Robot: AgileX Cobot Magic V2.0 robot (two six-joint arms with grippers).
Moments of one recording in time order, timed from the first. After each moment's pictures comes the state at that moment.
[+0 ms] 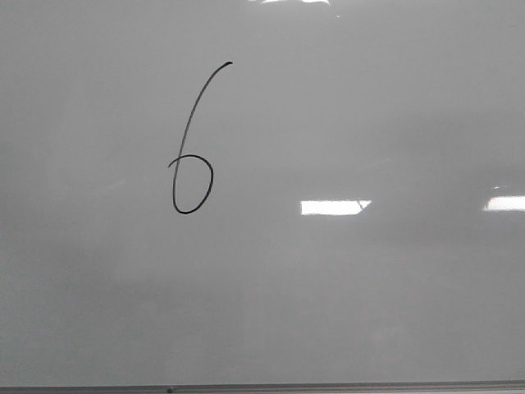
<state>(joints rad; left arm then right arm) 0.05 1.36 -0.38 -0.17 -0.35 0.22 0.23 0.33 -0.41 0.20 0.56 -0.30</state>
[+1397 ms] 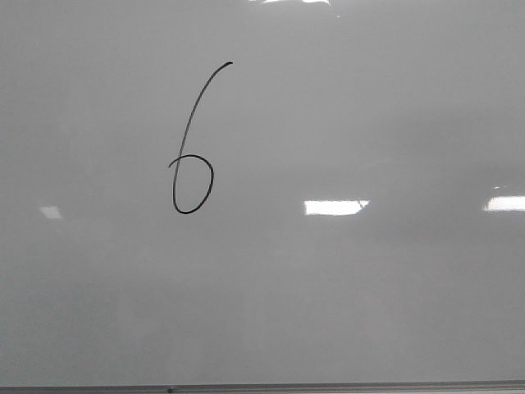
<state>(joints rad) 0.05 0.95 -0.41 -0.16 -0.20 0.22 0.23 0.33 -0.41 0.21 0.54 -0.30</state>
